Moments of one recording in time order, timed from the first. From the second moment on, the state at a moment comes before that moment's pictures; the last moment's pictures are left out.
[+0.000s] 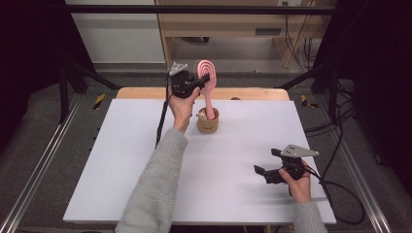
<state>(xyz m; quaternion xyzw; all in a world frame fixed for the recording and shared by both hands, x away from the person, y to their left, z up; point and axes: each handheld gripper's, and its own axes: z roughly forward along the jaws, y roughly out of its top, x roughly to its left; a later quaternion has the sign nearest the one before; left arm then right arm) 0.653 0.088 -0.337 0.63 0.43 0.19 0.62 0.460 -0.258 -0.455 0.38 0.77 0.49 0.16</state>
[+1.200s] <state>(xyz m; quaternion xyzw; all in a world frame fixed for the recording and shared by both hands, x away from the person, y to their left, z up) 0.651 0.093 -0.367 0.64 0.43 0.18 0.61 0.460 -0.257 -0.455 0.38 0.77 0.50 0.16</state>
